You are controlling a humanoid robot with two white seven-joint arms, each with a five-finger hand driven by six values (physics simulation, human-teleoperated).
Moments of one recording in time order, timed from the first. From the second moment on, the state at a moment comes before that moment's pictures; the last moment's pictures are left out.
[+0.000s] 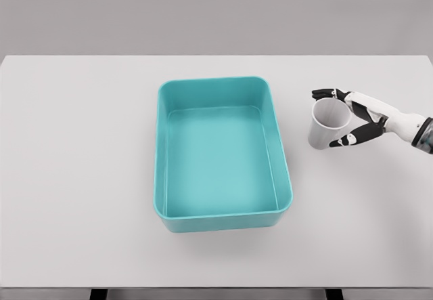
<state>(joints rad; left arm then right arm) 0.06 0.00 -0.16 -0.08 0.17 -0.03 0.02 -0.59 -0.80 0.74 -1.07 -0.56 -0.43 0.61</state>
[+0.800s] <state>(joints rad) 0.06 0.00 -0.16 -0.08 0.17 -0.03 0.02 -0.60 -0.80 0.71 -1.08 -0.58 -0.43 0.61</state>
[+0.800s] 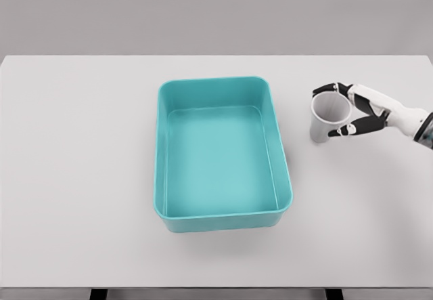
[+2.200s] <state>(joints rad) 0.06 0.00 -0.16 -0.08 0.17 -0.03 0.02 -0.66 -0.76 0.60 -1.45 -0.60 -0.39 0.61</state>
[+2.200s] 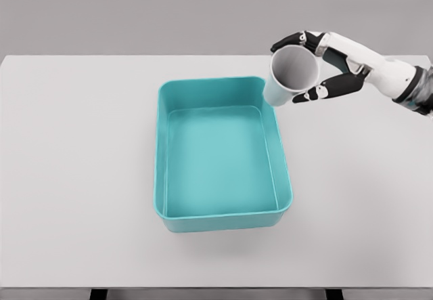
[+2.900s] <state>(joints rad) 0.06 0.00 -0.16 -0.08 0.17 -0.03 0.02 -0.66 -0.61 0.68 -1.45 -0.49 -0.38 0.61</state>
